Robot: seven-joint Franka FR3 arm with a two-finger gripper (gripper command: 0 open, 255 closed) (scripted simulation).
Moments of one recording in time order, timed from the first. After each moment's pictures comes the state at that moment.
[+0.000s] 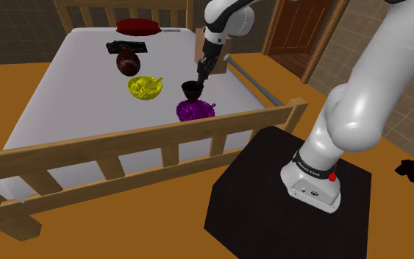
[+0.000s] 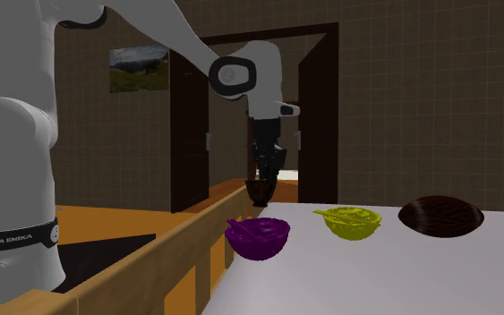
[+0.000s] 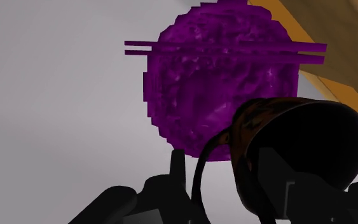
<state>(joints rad) 0.22 0.02 -0.37 -2.23 0.27 2.32 -0.47</state>
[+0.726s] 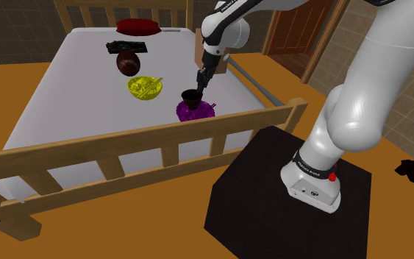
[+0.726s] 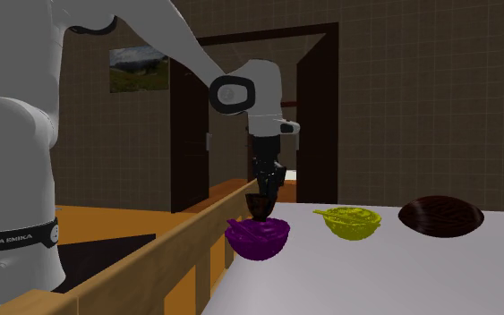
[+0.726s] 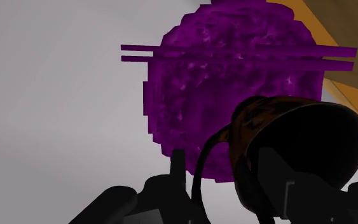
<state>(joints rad) 0.22 0.09 -0.36 -2.26 0.34 2.42 -0.53</state>
